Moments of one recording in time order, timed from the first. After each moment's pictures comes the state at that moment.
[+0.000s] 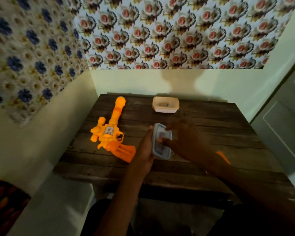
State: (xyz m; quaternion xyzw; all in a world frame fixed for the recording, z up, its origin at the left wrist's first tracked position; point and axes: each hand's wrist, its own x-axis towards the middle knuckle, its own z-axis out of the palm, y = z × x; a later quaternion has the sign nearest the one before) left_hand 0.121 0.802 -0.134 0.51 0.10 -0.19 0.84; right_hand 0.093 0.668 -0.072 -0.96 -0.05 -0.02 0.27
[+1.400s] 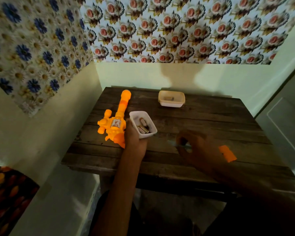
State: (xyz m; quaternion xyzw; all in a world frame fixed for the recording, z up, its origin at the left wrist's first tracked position) left_hand 0.133 0.840 -0.119 0.36 0.20 -0.01 0.91; right_hand 0.057 0.655 -0.105 -0.96 -0.17 -0.09 0.22
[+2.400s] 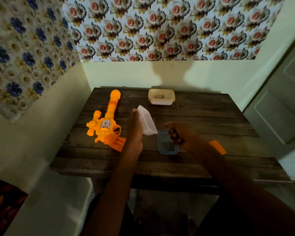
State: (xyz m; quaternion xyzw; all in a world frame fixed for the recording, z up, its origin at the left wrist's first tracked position) left_hand 0.157 0.811 -0.122 0.62 0.22 -0.05 0.75; right_hand 0.126 0.670 -0.115 -0.69 0.26 0.14 0.66
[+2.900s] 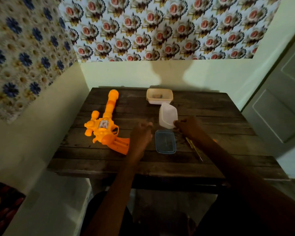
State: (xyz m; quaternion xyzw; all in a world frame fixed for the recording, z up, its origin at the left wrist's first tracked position) left_hand 0.146 0.803 -0.151 0.78 0.12 -0.07 0.62; right_hand 0.137 0.634 -0.128 -0.83 0.21 0.02 0.52
